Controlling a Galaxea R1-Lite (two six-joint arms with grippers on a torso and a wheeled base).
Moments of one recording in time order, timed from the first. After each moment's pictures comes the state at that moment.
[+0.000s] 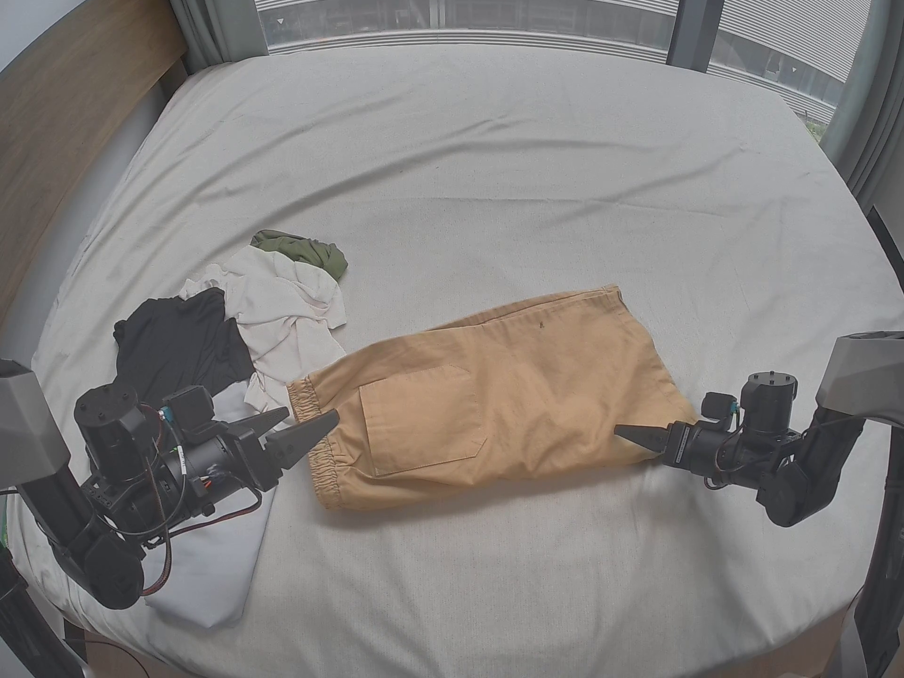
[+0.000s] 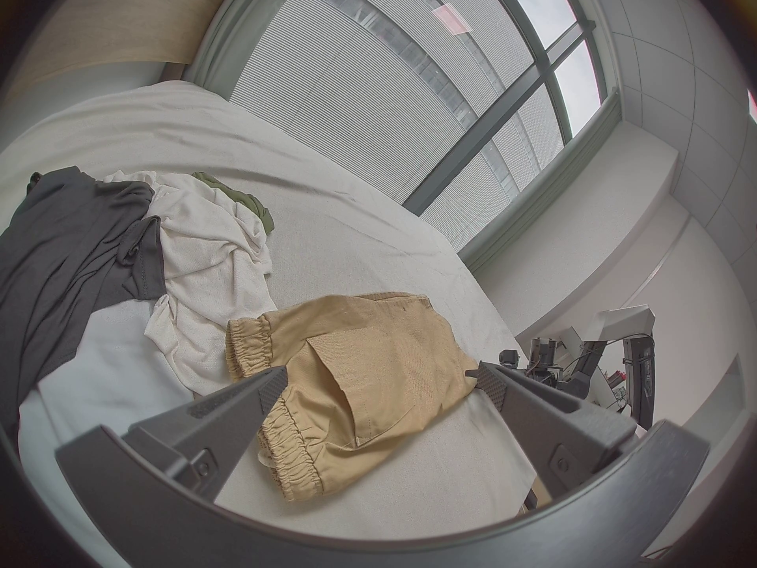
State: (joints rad) left arm -0.24 1.92 -0.25 -1.55 -0.43 -0.41; right arm 0.13 2.25 -0.58 -1.24 0.51 0.45
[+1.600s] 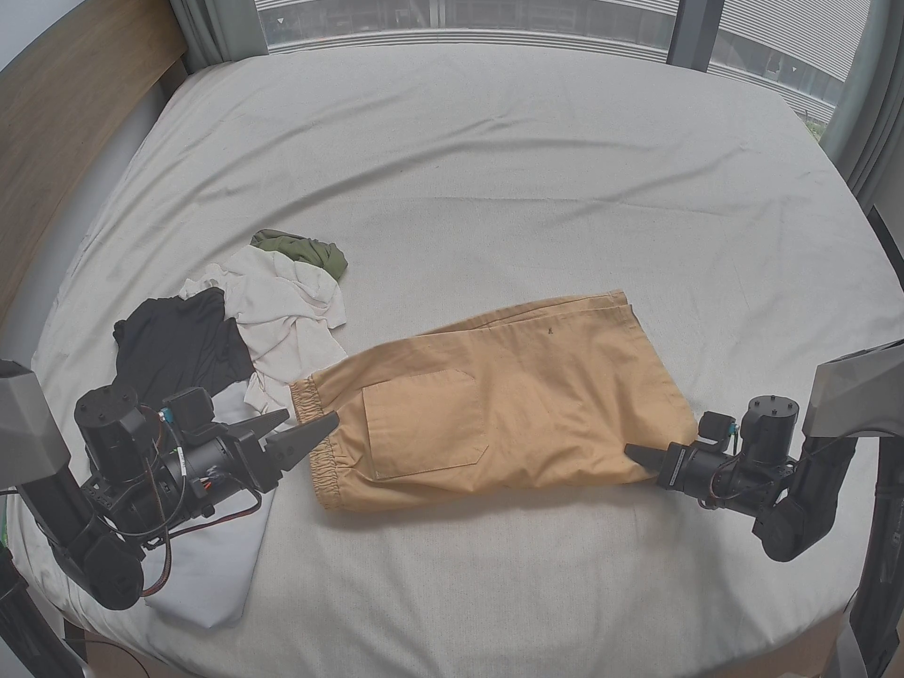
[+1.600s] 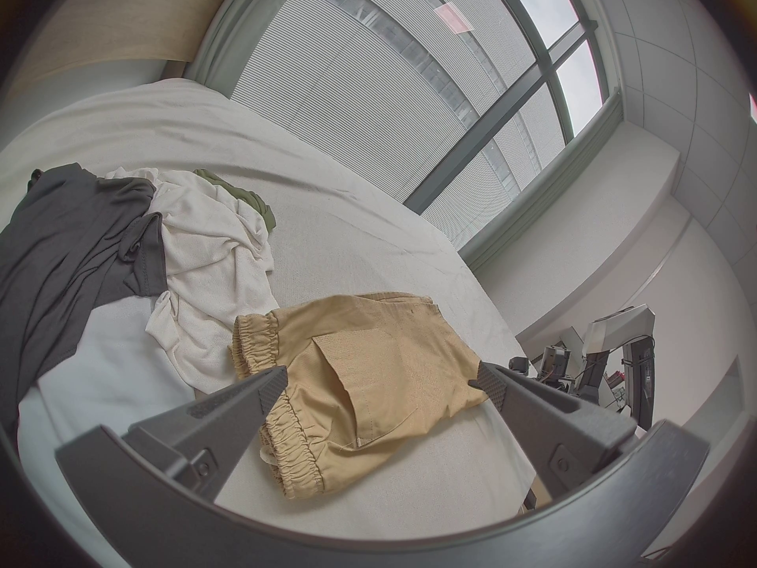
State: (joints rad) left arm -0.24 1.92 -0.24 -1.55 -0.43 -0.41; right arm 0.18 2.26 -0.40 -1.52 0.45 0.48
